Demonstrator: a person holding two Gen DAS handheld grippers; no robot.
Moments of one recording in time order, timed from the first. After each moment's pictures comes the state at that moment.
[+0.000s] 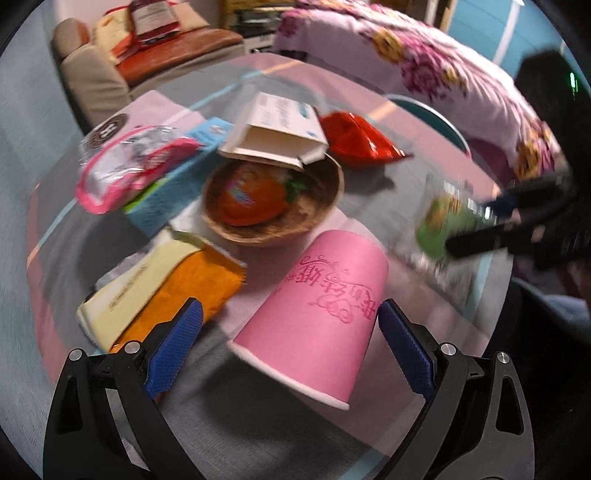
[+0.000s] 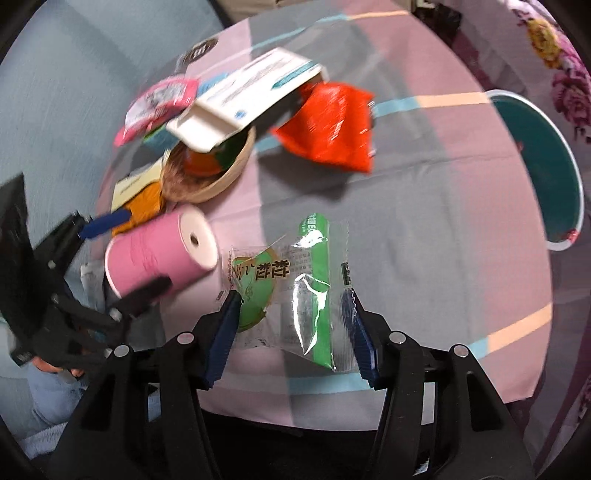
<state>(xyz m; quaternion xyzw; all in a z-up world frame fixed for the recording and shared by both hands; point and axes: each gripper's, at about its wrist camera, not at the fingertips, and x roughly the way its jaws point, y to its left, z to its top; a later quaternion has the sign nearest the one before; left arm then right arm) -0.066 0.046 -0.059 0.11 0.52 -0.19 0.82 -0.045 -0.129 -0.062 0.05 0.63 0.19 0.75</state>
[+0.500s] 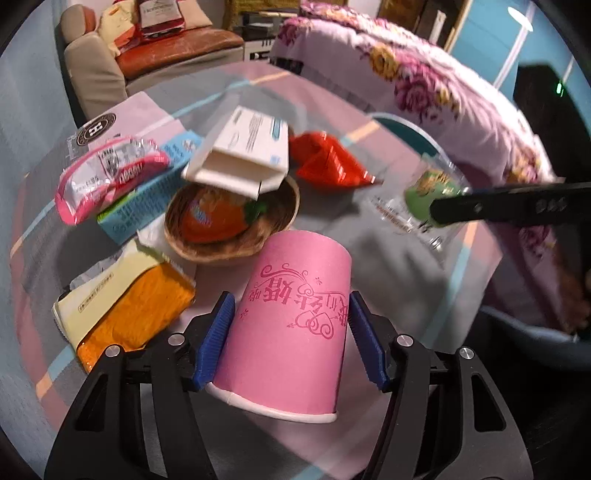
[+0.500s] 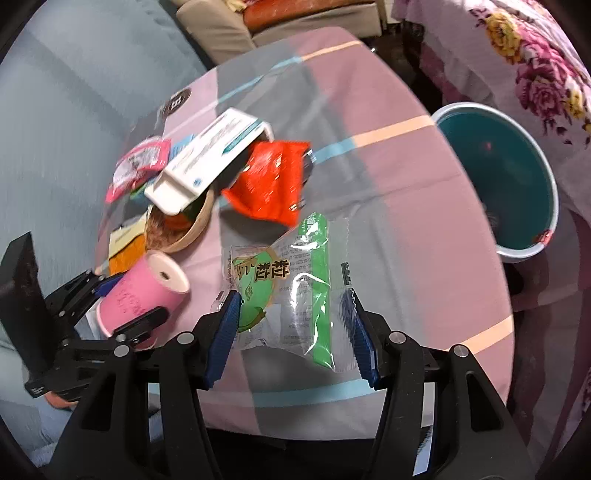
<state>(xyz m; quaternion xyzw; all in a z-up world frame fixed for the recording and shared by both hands) -0.065 0.025 -0.040 0.04 0.52 -0.19 0.83 -0.026 -0.188 -0.041 0.09 0.59 0.16 0.79</state>
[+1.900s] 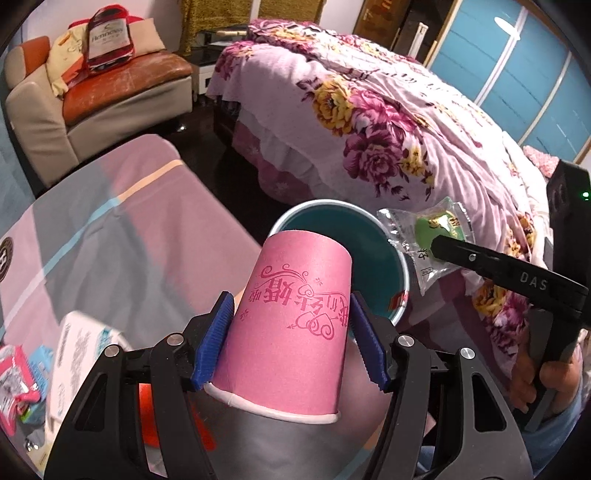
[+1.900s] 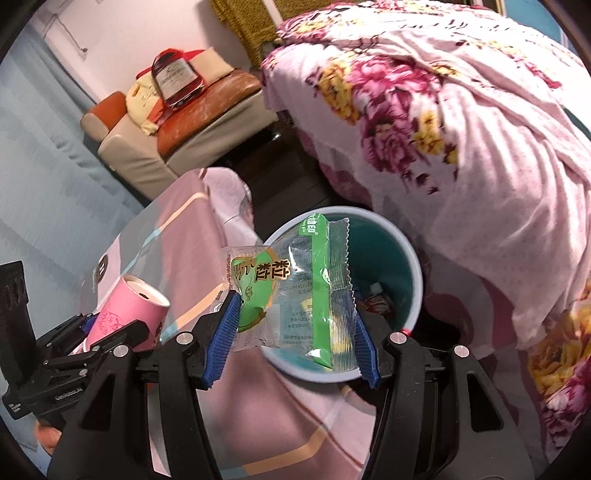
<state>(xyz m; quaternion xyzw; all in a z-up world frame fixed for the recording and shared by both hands) 0.090 -0.183 -0.001 0.03 0.50 -0.24 0.83 0.046 -0.407 -0.011 0.20 0.46 0.02 0.86</state>
